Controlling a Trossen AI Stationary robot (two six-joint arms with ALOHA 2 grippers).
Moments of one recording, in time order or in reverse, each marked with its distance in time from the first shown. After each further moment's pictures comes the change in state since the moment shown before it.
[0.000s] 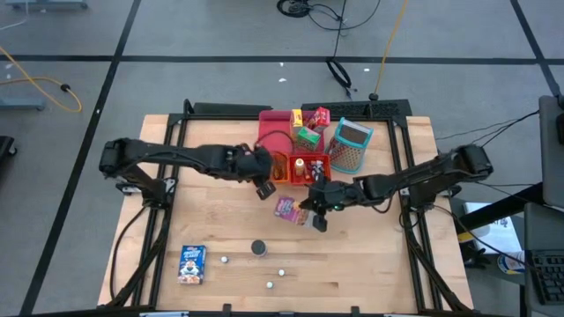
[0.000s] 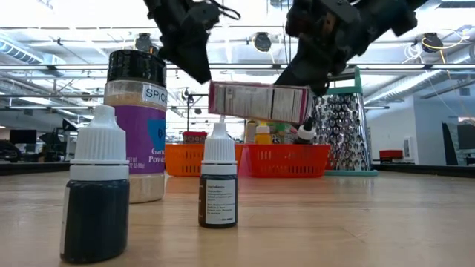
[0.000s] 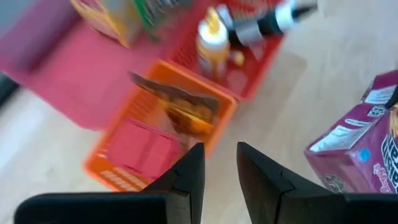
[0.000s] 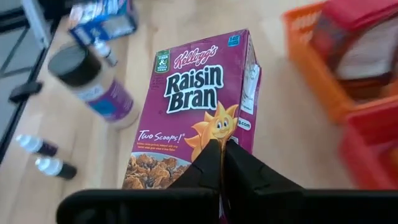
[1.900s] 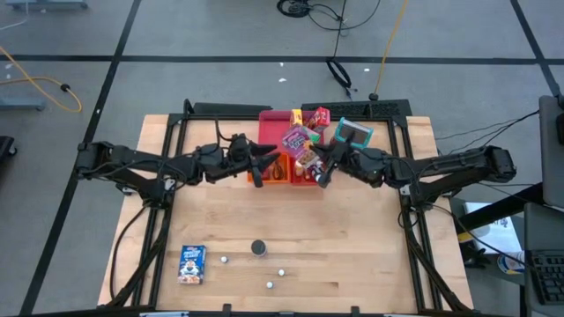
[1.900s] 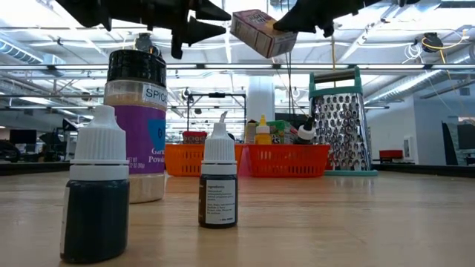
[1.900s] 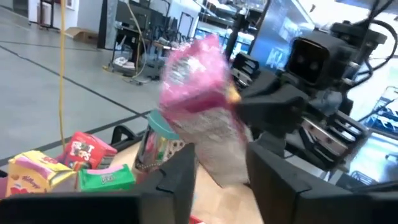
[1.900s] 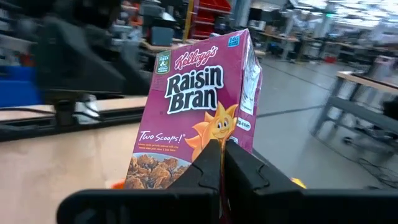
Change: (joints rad) left arm 0.040 -0.250 -0.588 1.401 0.023 0.156; right arm -0.135 -0.278 0.001 0.226 0.444 -0.419
